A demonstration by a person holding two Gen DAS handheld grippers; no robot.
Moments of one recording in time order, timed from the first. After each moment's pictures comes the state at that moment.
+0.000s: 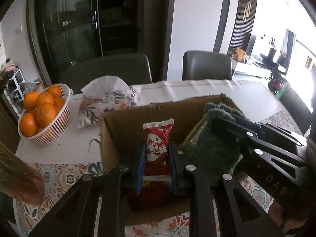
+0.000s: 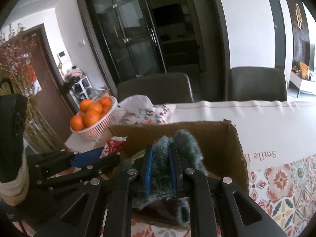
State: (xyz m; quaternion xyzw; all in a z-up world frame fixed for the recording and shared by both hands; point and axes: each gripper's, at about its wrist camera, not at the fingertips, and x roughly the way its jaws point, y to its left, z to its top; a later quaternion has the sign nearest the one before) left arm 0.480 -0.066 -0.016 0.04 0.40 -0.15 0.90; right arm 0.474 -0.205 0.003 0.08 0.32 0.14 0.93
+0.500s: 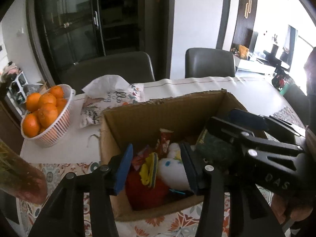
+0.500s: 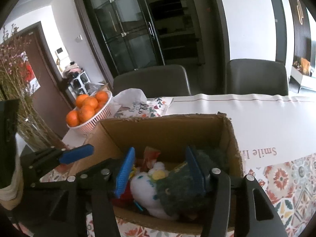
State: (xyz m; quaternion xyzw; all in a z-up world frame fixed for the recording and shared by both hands) left arm 0.475 -0.069 -0.015 0.05 0.40 -0.13 0.91; right arm 0.488 -0.223 -0.011 0.09 0.35 0.13 0.92
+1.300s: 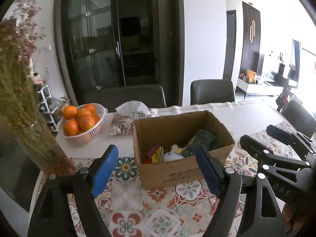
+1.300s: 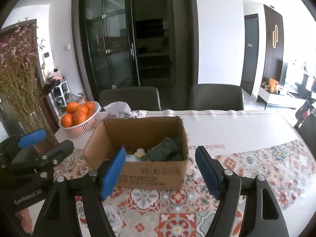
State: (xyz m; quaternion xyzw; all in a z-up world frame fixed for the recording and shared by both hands) left arm 0.332 -0.047 0.062 0.04 0.29 -0.08 0.95; right arm 0.355 -0.226 0.053 0.03 0.29 0.02 0.96
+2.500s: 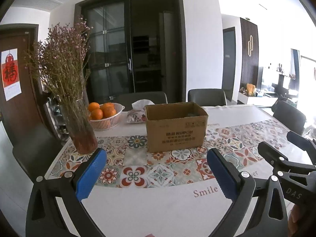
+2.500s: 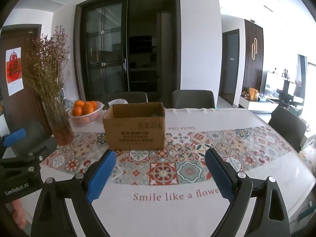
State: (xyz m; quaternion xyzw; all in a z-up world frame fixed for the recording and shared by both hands) left arm 0.104 -0.022 0.056 0.04 0.22 -0.06 0.97; right arm 0.105 -0.216 0.056 0.01 0.22 -0.04 0.97
